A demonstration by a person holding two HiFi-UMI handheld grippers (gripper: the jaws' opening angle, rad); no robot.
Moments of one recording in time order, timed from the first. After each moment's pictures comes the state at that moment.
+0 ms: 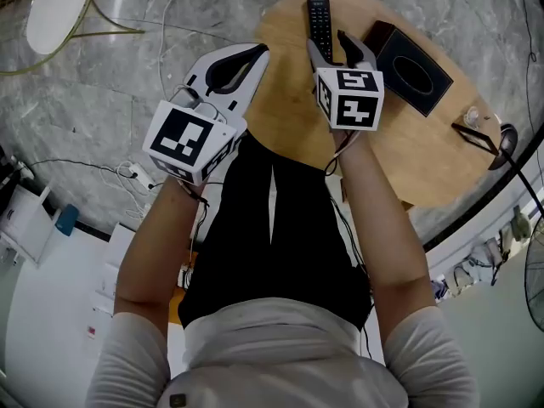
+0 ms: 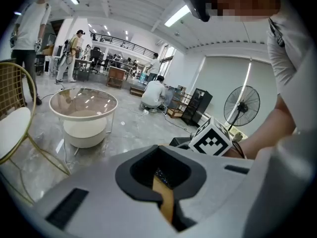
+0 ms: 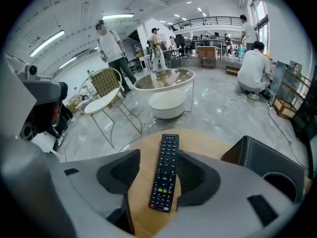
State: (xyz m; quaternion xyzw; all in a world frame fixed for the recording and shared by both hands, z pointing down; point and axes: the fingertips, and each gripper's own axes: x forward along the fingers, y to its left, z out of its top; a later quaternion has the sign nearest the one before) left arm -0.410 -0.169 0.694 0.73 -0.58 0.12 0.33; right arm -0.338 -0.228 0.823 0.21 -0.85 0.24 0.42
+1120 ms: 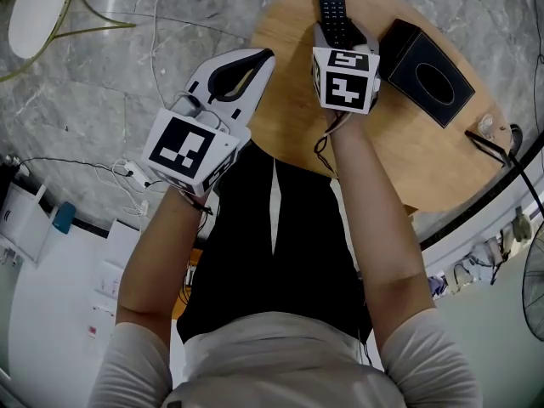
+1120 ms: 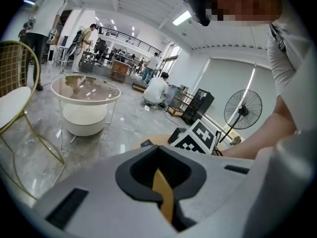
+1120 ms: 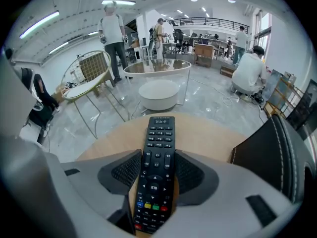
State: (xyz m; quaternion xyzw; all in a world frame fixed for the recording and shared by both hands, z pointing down) left arm -0.405 -0.157 0.750 0.73 -0.57 0.10 0.36; right arm -0.342 -0.240 0.902 0.25 -0.82 0.20 0.47
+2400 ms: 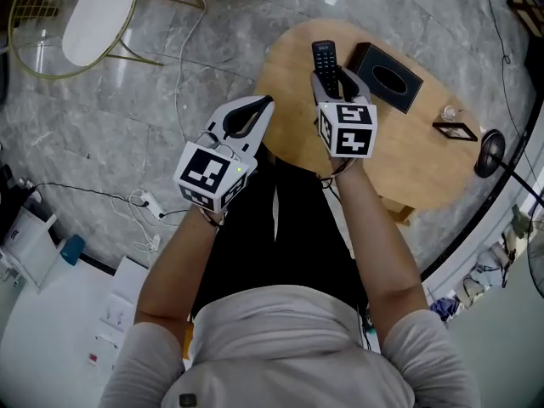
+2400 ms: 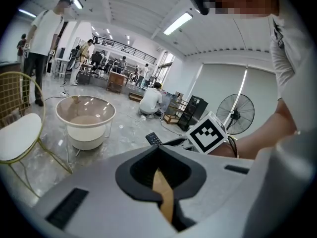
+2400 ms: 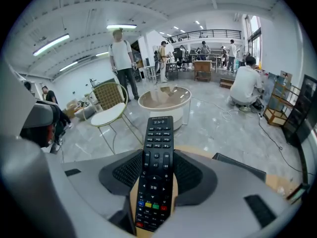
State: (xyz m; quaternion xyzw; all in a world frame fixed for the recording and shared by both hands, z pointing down) left arm -0.385 -0.102 0.597 0.74 -0.58 0.09 0.32; right arm -0.325 -0.197 0.705 0.25 -0.87 0.21 0.38
